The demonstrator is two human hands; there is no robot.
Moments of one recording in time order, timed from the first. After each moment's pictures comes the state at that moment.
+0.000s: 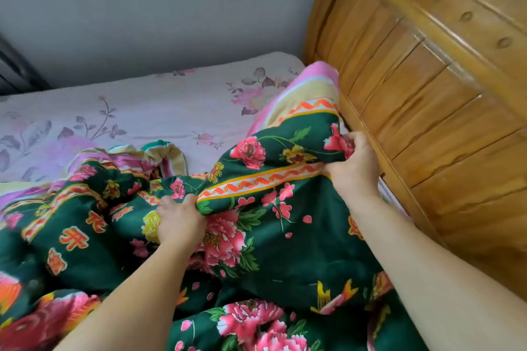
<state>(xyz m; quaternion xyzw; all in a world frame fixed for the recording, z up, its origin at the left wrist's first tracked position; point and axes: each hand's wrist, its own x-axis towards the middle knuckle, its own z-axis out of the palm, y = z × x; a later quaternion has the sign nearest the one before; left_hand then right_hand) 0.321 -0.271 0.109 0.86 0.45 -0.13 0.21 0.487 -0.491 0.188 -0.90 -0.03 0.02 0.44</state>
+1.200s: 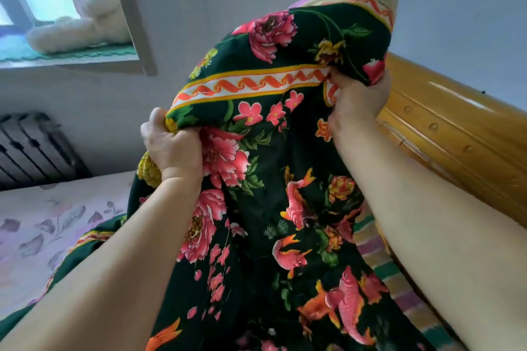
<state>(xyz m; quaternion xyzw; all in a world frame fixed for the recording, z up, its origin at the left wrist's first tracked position) 0.453 -0.217 0.373 0.62 0.37 0.50 0.48 0.585 -0.397 0.437 -0.49 -0.03 -0.12 0.86</state>
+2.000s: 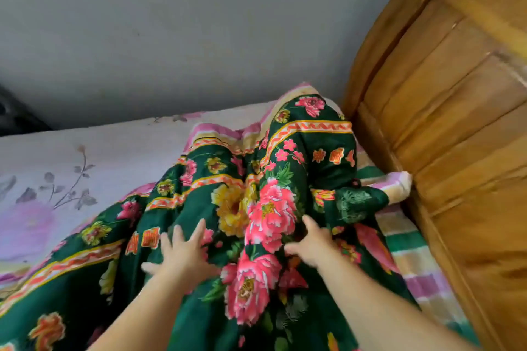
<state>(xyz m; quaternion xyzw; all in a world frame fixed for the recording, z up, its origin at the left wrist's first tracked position) 0.592 -0.161 0.029 0.82 0.45 -0.28 0.21 0.750 -0.339 0.001 -0.89 -0.04 0.41 0.16</state>
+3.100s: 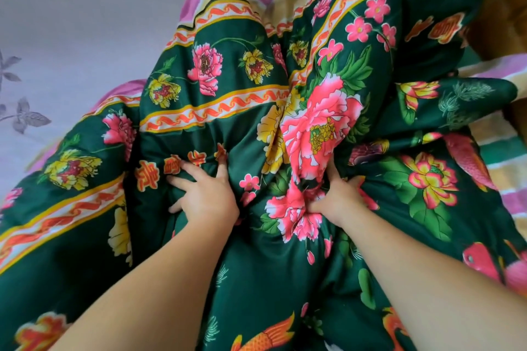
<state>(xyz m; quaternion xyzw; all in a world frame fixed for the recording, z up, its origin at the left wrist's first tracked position) 0.577 -0.088 -0.136 0.84 0.38 -0.38 0.09 0.681 -0.259 -0.127 -0.89 0.04 0.44 0.04</state>
